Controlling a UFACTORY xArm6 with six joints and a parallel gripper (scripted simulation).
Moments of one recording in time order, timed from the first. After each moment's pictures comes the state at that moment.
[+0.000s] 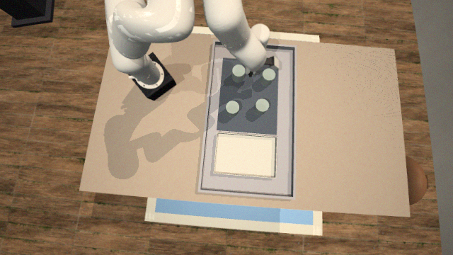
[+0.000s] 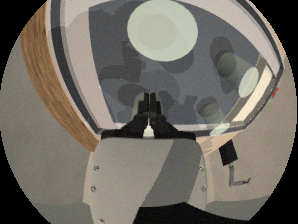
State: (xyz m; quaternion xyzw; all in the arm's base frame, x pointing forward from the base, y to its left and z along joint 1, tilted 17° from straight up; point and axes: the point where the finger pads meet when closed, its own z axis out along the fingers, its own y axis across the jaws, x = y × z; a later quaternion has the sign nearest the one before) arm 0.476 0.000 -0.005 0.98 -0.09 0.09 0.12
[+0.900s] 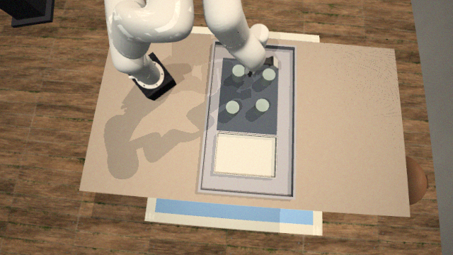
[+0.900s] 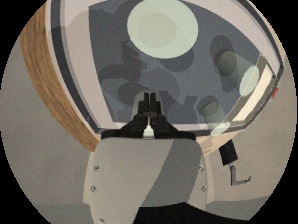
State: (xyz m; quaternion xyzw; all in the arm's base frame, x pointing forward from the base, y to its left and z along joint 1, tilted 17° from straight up) arm 0.473 0.001 -0.006 0.98 -0.09 0.09 0.12
